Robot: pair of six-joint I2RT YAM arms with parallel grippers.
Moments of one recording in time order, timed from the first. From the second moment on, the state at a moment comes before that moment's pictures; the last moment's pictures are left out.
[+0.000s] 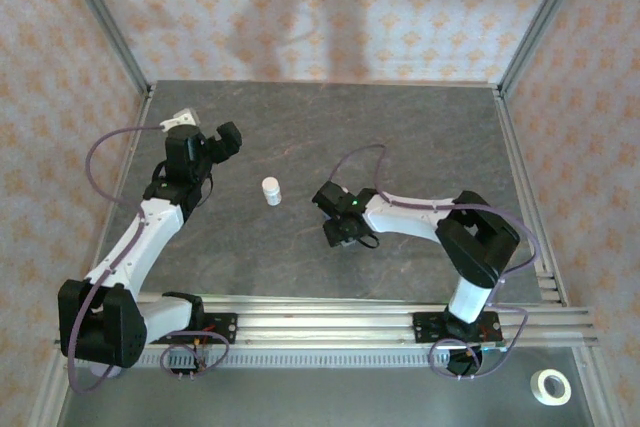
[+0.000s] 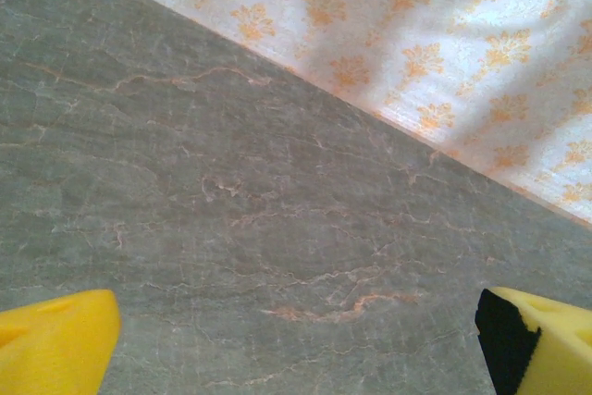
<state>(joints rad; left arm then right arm) -0.09 1.17 0.84 -0.11 -0.13 -0.54 0.89 1.73 1.03 -0.61 0.16 0.47</state>
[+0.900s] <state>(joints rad) -0.29 1.26 1.08 -0.14 0.12 -0.77 0.70 1.50 1.12 -0.54 0.03 0.35</state>
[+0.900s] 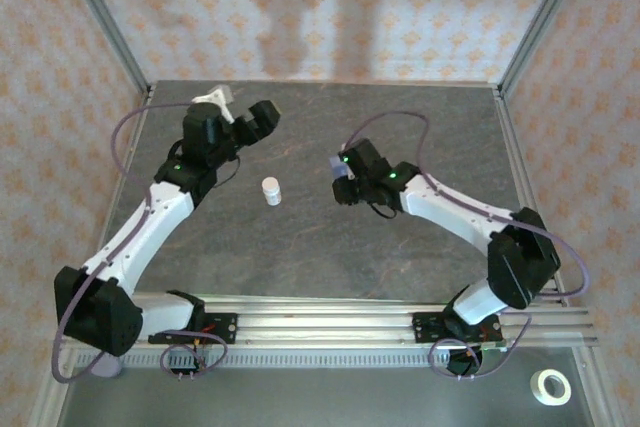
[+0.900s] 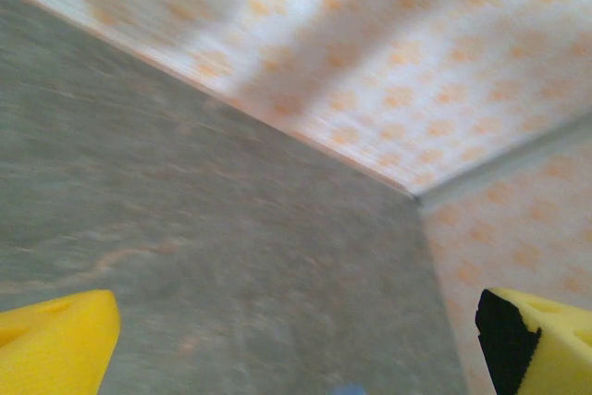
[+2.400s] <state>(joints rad) -0.56 1.47 1.03 0.17 0.20 -1.12 0.64 1.50 1.16 -0.42 -0.15 0.37</state>
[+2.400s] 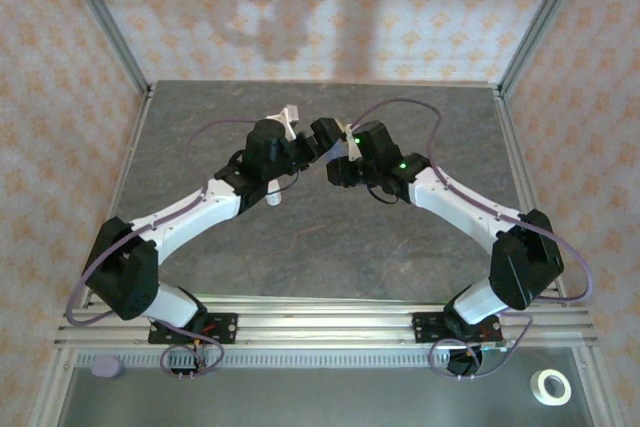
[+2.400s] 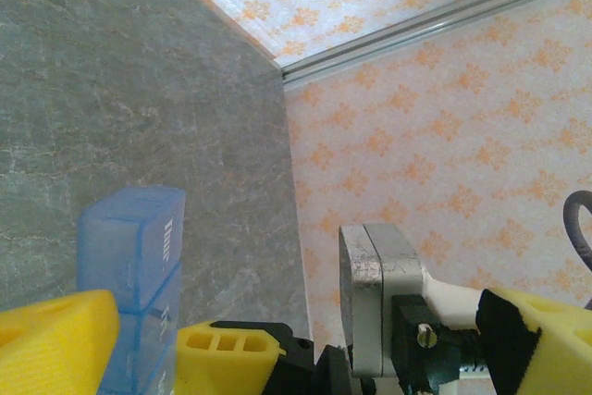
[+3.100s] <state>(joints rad) -0.57 1.51 1.06 0.19 0.19 -1.12 0.62 1.50 1.14 -0.38 -0.15 0.38</state>
